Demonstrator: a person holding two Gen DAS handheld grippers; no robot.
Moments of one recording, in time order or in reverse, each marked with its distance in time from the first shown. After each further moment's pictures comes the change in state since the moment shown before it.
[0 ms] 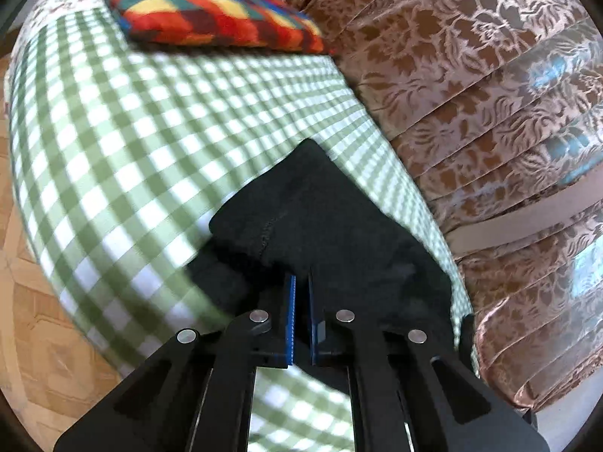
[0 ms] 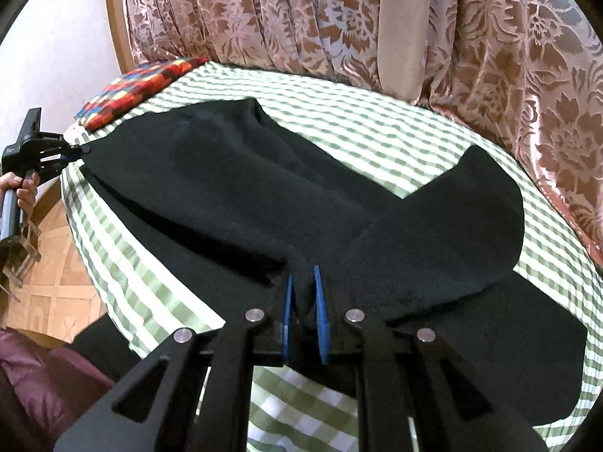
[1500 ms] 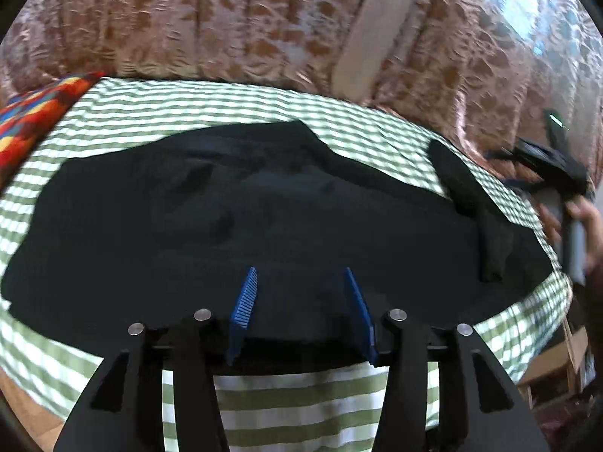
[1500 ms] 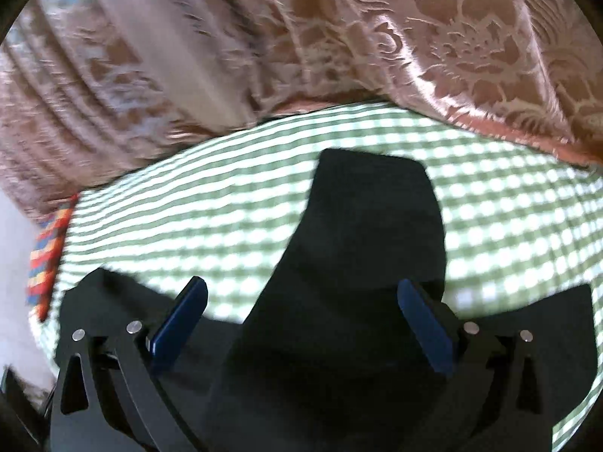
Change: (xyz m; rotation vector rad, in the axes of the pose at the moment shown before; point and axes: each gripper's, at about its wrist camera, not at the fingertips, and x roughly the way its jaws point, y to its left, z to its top) left arm 0.066 -0.187 -0.148 0.805 0.132 -0.027; right arm 0.027 -0.180 0.094 0.604 0.019 -0.150
